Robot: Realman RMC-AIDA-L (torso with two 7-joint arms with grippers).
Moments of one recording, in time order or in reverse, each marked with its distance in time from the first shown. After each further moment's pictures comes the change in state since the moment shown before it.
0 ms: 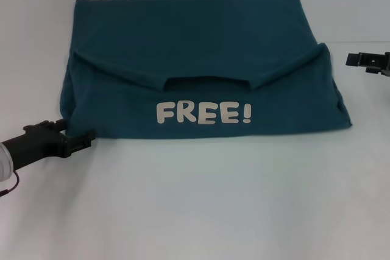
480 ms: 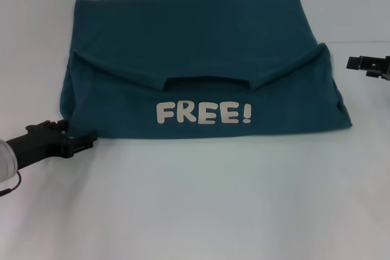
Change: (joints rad) left arm -0.005 -0.005 0.039 0.000 0.001 -0.045 0.005; right arm -0.012 0.010 0.013 -0.001 0.001 0.002 -0.006
